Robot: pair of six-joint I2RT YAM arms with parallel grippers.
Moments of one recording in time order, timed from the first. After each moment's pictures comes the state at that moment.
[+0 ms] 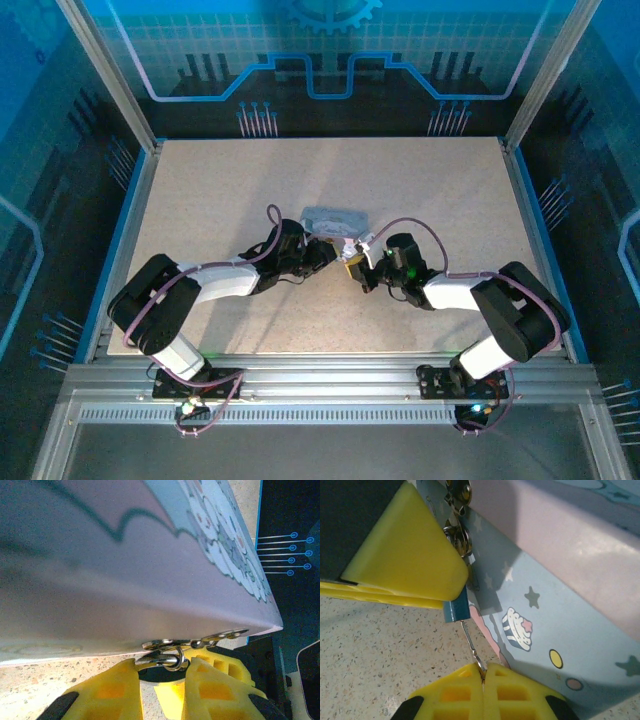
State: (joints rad) left arm -0.63 1.61 0.73 0.29 0.30 -1.14; right arm 0.53 1.53 0.47 0.47 -0.38 0.01
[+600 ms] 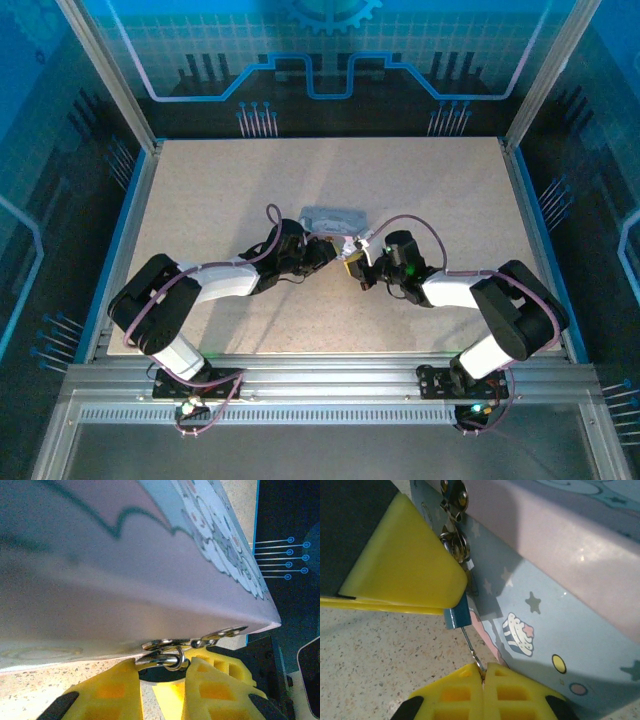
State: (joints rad) left arm -0.63 1.61 0.72 0.31 0.29 -1.14; right arm 0.53 1.54 0.50 0.45 -0.39 0.03
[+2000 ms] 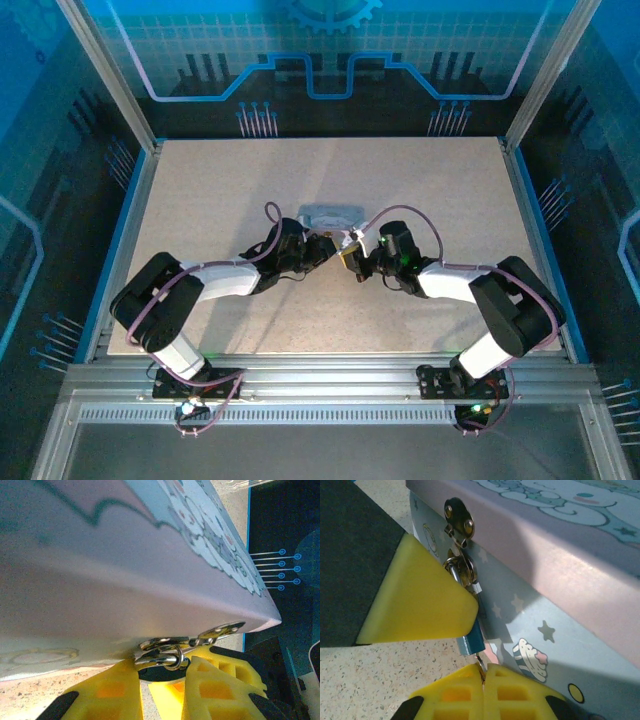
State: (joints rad) left arm -0.63 1.63 0.72 0.37 0.26 -1.14; right arm 0.54 1.56 0.60 0.36 -0.38 0.06
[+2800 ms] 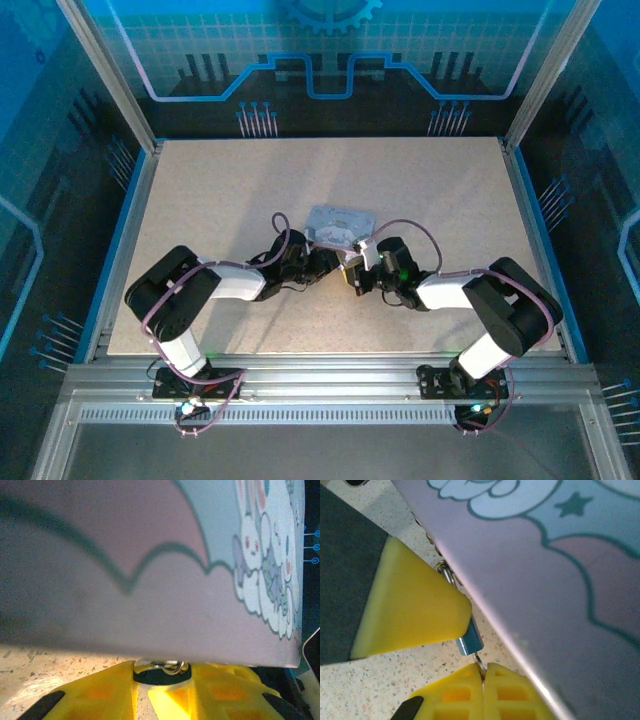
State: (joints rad) left arm -0.64 1.72 0.66 0.47 0.32 -1.17; right arm 0.60 1.57 0.51 0.40 -0.32 0.28
